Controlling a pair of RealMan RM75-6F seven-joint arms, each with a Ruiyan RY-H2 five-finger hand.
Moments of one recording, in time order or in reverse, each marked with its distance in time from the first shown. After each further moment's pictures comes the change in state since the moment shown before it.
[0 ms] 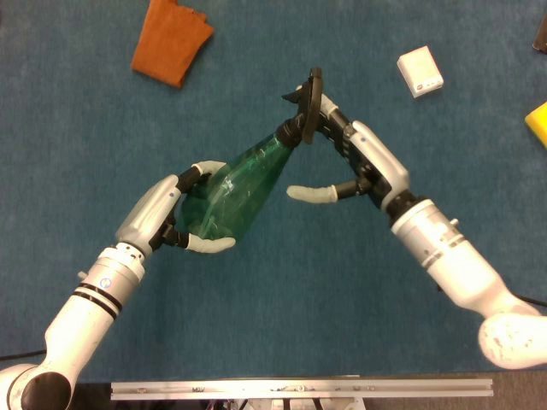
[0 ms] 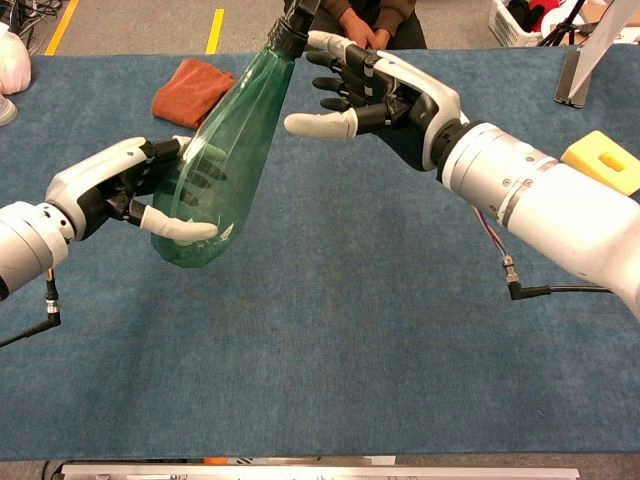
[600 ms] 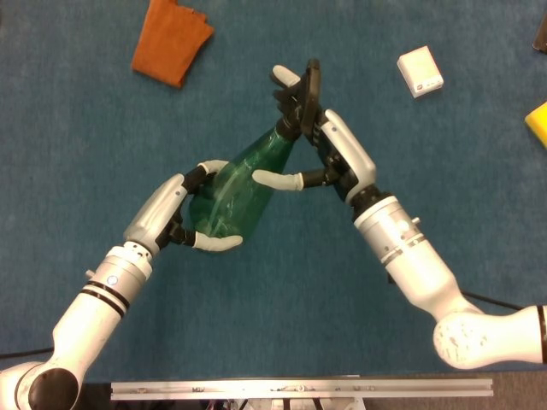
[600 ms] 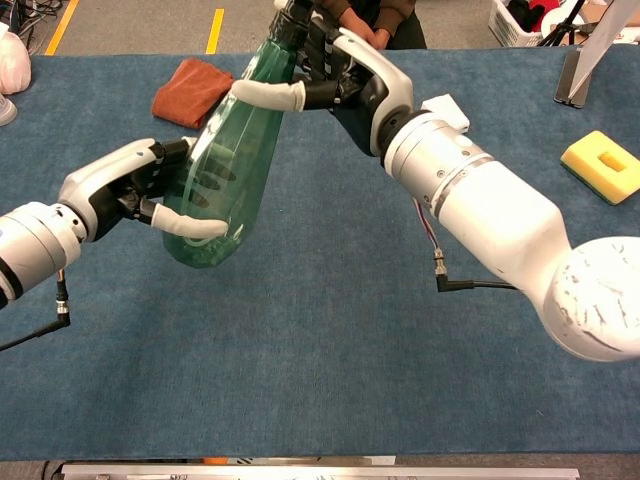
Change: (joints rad) left arm -0.016 -0.024 -0.010 0.001 -0.039 -0.008 -0.023; right arm 0.046 -0.190 0.085 0.051 0.054 0.094 -0.096
